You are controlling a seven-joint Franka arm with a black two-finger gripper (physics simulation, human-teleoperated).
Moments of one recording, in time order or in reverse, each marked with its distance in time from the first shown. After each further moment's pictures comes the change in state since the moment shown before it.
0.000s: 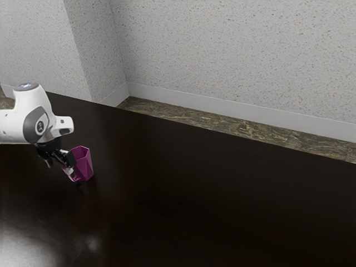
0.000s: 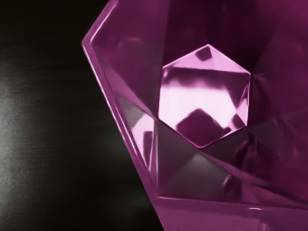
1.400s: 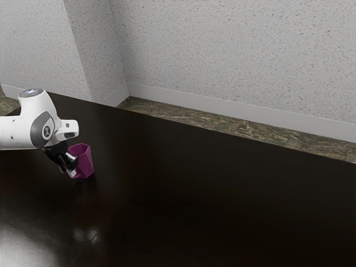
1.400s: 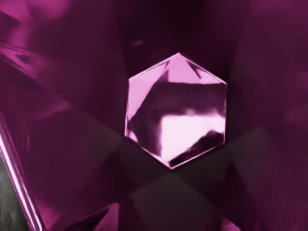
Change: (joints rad) arm -0.012 0.062 -0.004 0.015 -0.052 0.079 0.076
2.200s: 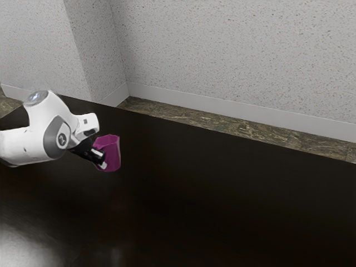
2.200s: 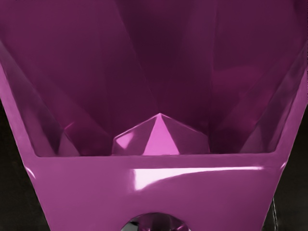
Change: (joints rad) arm -0.135 -0.225 -0.098 -0.226 -0.235 0.247 -0.022
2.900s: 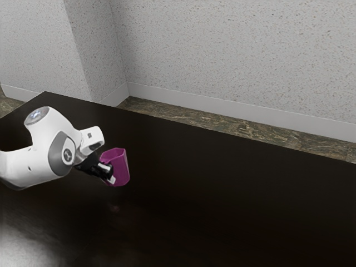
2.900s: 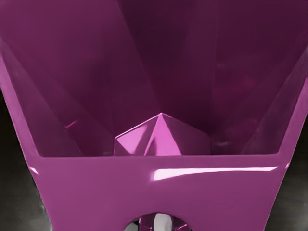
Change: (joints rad) arm -0.027 -0.072 -0.090 -0.149 -0.207 0.080 0.002
